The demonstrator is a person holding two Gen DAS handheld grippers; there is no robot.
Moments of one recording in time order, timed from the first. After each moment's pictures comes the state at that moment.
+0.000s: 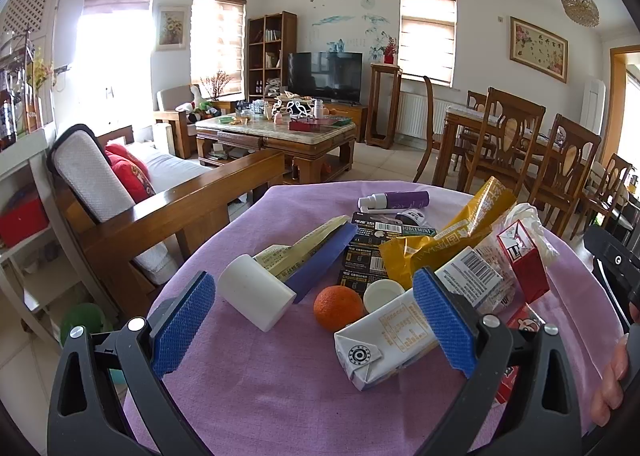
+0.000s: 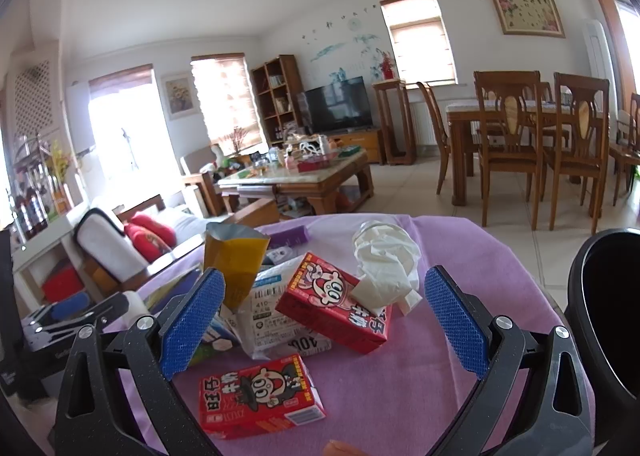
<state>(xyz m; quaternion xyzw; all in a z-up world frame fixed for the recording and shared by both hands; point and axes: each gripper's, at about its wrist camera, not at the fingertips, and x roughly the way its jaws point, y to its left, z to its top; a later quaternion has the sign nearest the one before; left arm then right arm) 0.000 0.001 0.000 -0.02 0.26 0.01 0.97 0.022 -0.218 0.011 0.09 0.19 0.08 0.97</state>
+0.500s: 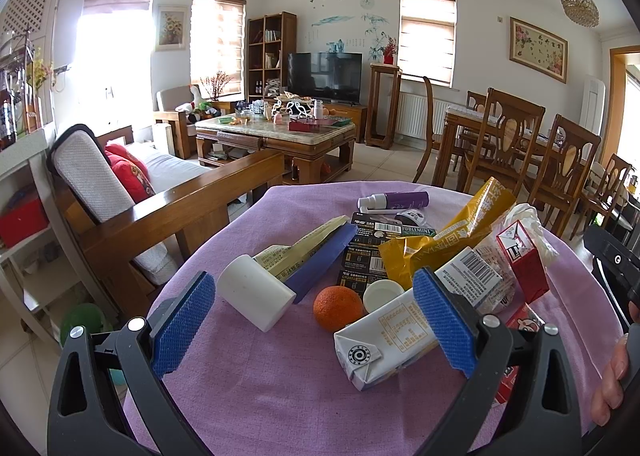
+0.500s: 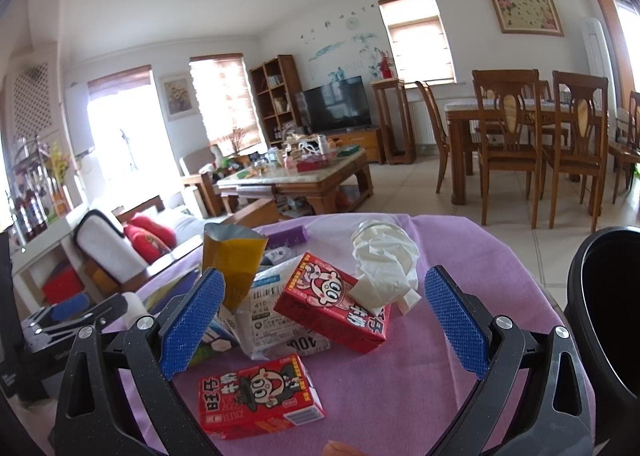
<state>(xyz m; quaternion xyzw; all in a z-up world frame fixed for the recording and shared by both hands) 0.000 0.000 0.000 -0.02 0.26 0.01 0.97 0.023 -0.221 0.013 0.10 0.19 0.08 0.97</state>
